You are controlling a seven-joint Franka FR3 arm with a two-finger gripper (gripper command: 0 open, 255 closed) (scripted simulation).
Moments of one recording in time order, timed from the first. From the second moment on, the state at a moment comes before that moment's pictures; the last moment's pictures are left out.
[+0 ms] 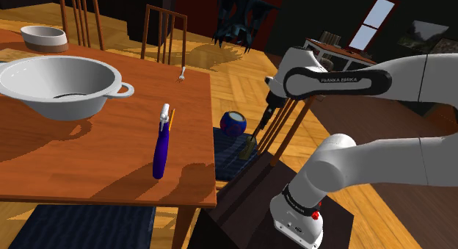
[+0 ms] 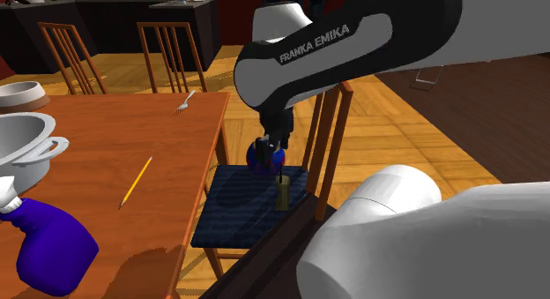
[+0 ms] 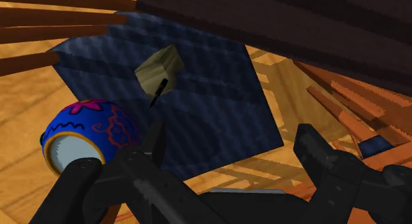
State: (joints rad) arm -0.04 -0.81 -0.32 -2.87 -0.28 2.09 -0.39
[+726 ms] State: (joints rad) arm 0.06 -0.36 -0.70 -2.87 -0.33 2.62 -0.85
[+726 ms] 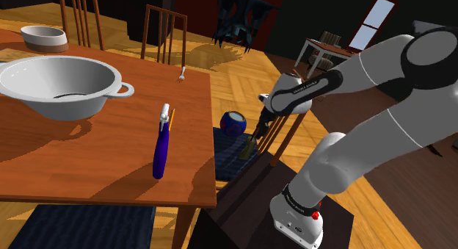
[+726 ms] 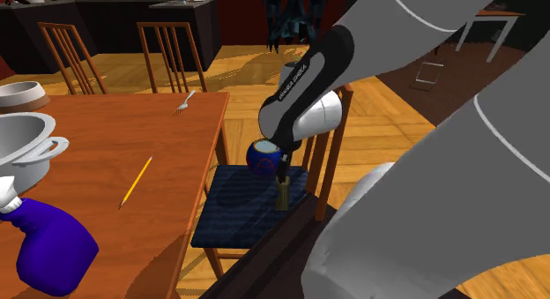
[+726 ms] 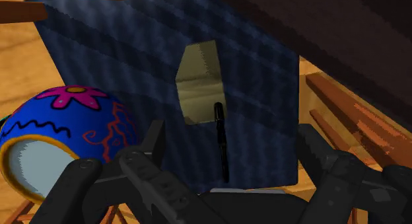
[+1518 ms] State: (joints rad) arm 0.41 0.09 -0.92 -2.80 0.55 2.87 -1.59
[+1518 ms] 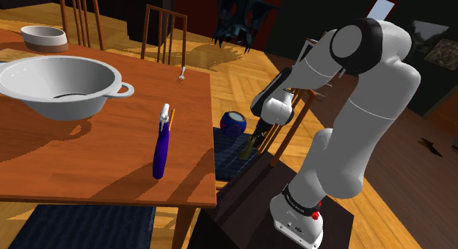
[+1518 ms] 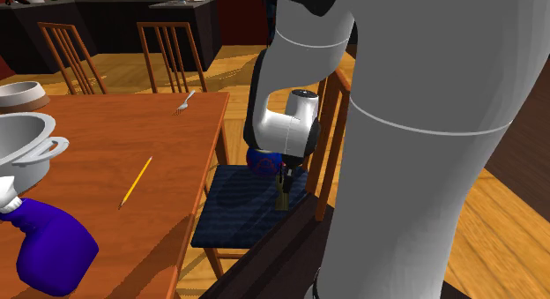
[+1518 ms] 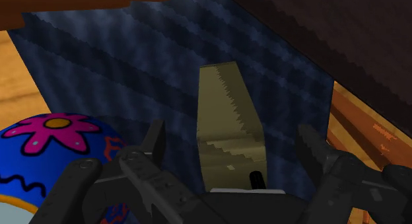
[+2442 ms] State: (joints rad) arm 0.39 0.10 -0.89 -2.80 0.61 2.87 -1.64
